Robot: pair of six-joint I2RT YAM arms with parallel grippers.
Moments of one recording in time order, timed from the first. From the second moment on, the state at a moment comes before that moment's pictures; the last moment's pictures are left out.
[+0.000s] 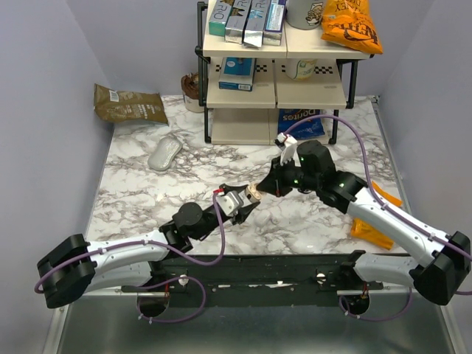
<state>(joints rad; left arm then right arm) -1.04 1.01 0.33 0.80 -0.06 0.14 0.73 1.17 0.98 -0.34 -0.30 0.35</state>
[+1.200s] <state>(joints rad) -0.66 1.05 0.57 0.62 0.84 -0.43 0.77 0.96 1.05 -0.33 -0.29 -0.09</state>
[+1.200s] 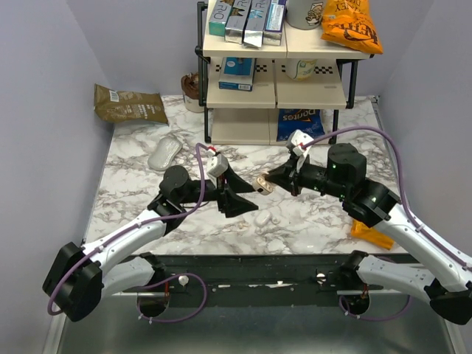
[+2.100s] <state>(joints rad) -0.69 1.10 0.60 0.54 0.95 -0.28 0.83 1.06 1.07 -0.39 -0.37 -0.12</state>
